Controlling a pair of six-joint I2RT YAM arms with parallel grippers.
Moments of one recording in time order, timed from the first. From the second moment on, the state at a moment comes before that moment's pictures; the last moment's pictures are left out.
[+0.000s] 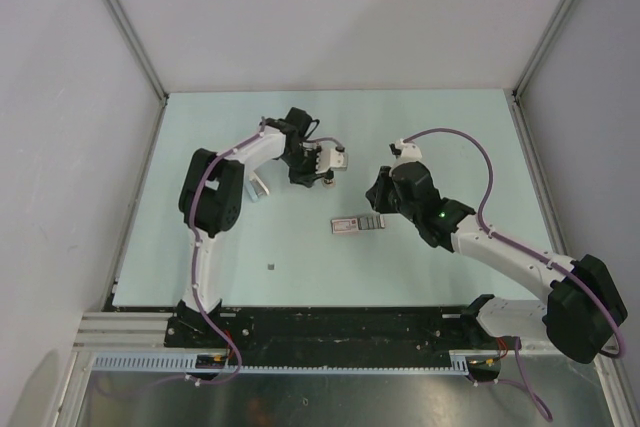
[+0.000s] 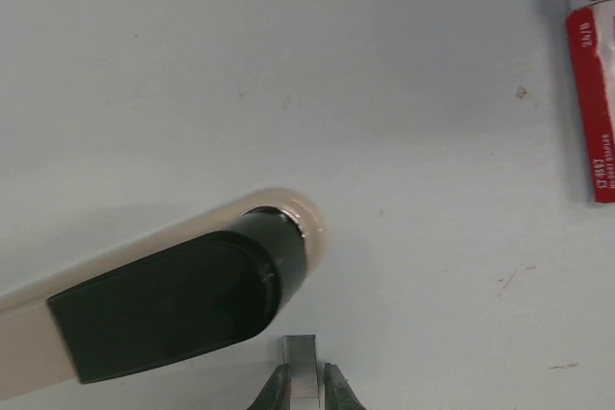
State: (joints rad) left arm -0.43 2.18 1.68 -0.82 0.44 1.16; right arm 0.70 1.22 0.79 -0.08 0.16 0.57
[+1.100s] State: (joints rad) left arm -0.58 1.80 1.15 -0.87 0.53 1.05; right arm 0.69 1.19 0.77 -0.08 0.16 0.57
